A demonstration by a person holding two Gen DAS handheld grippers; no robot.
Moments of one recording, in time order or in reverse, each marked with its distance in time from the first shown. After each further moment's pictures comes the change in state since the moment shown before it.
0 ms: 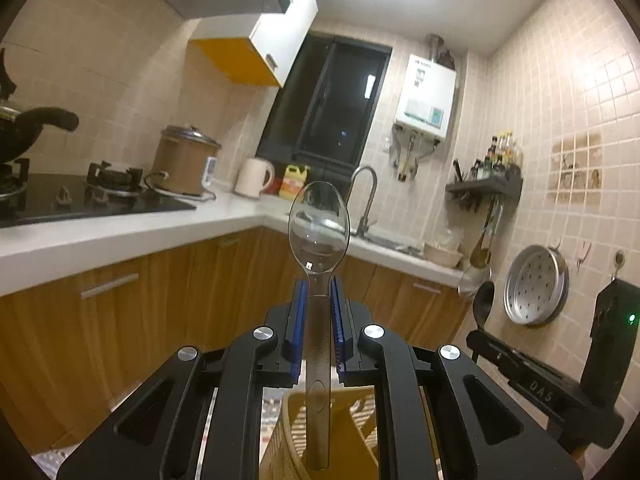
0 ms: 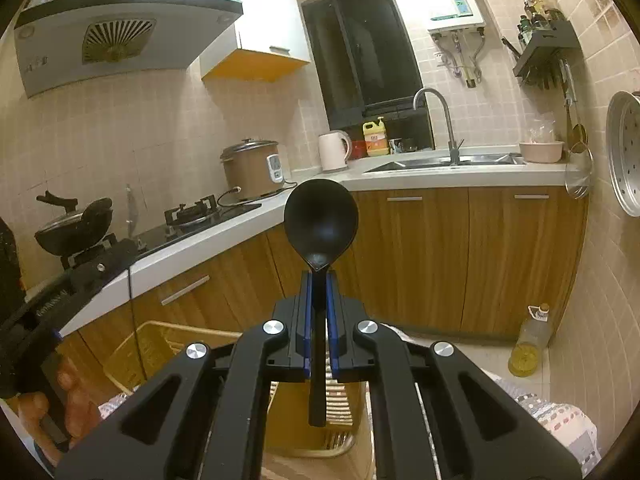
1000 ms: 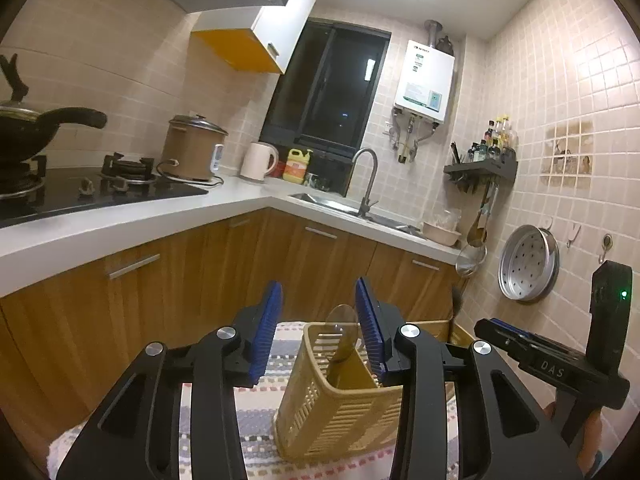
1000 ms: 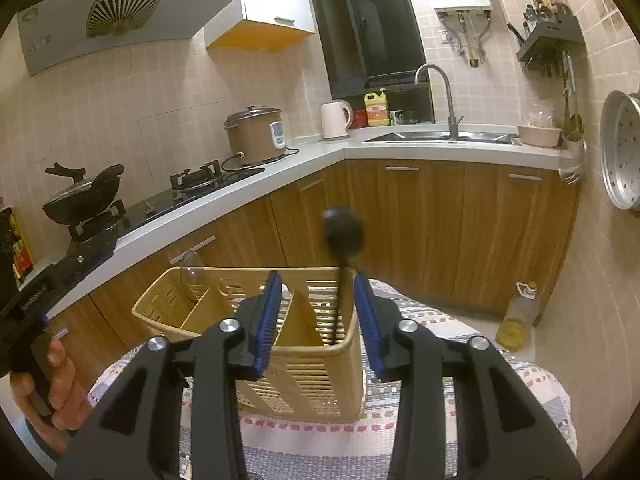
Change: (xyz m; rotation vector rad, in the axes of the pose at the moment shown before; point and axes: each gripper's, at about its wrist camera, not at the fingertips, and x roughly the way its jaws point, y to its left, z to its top) left arm -0.060 0.018 -0.003 0.016 0.065 0.003; right arm -0.053 0.011 -0.010 -0.029 0.123 -0.016
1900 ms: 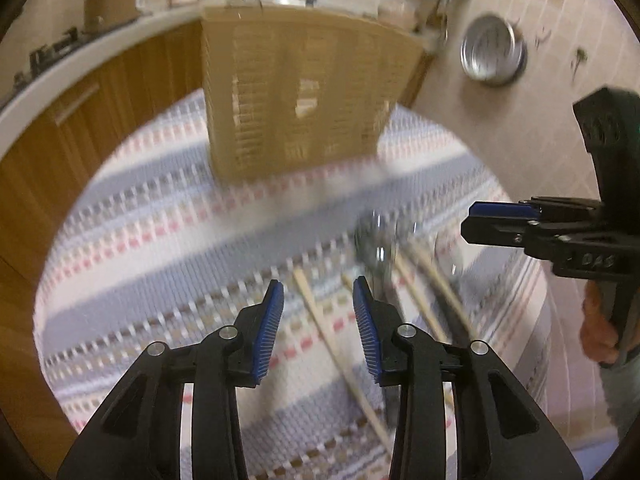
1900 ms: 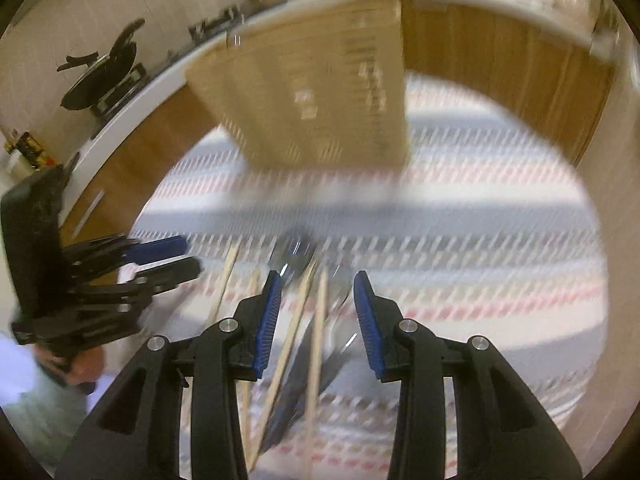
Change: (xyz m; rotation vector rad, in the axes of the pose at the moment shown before) left arm -0.024 -0.023 -0.120 0.176 0.793 -0.113; right arm -0.038 0.015 -0.104 0.069 0.649 0.134
